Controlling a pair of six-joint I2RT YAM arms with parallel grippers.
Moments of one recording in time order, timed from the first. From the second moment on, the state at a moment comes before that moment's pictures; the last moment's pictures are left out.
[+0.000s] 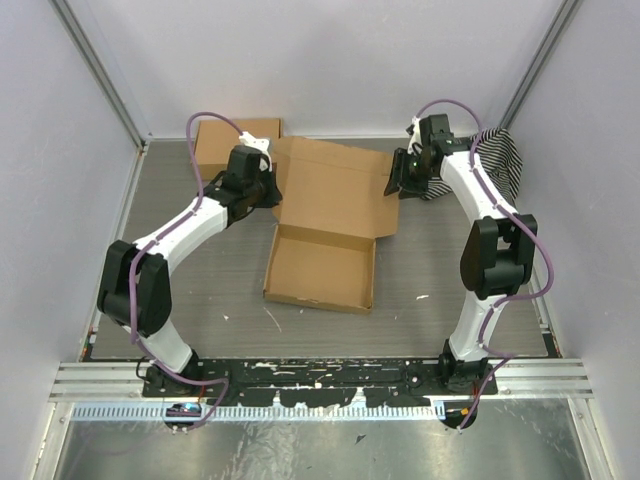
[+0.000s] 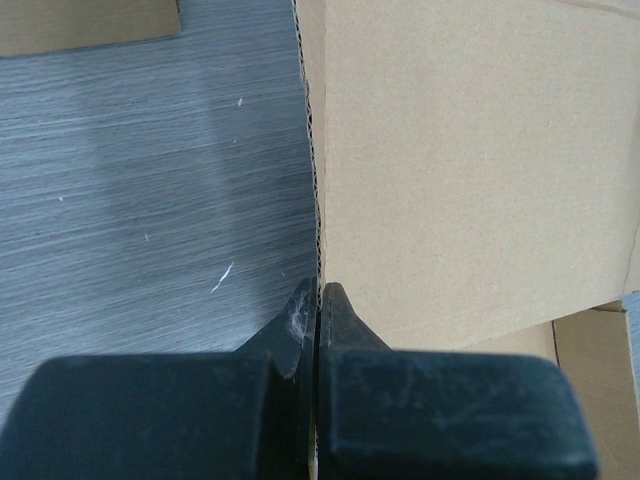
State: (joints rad) left arm -0.43 1.67 1.26 -0.20 0.02 -0.34; right arm 0.11 1.90 1.71 -0.83 -0.29 0.24
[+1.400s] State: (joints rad) left arm -0.43 1.64 1.33 -0.23 0.03 -0.30; right arm 0.09 2.08 1.86 -0.77 -0.37 0.19
